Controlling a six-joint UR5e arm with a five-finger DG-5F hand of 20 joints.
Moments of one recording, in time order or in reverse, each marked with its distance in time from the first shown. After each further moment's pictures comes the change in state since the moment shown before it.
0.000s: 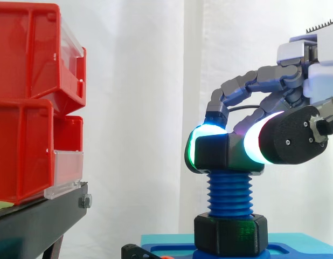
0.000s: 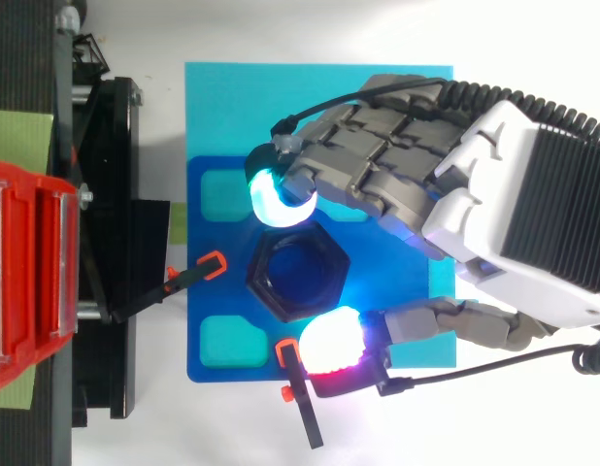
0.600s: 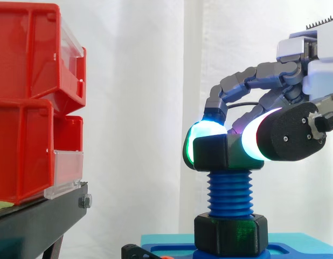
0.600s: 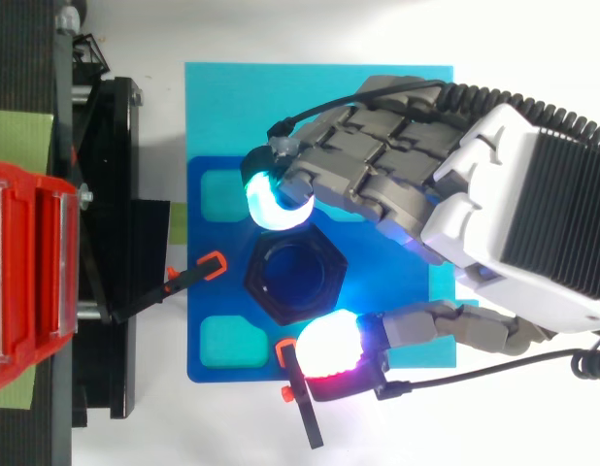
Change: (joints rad) arm 0.003 0.000 0.000 0.011 0.000 -0.009
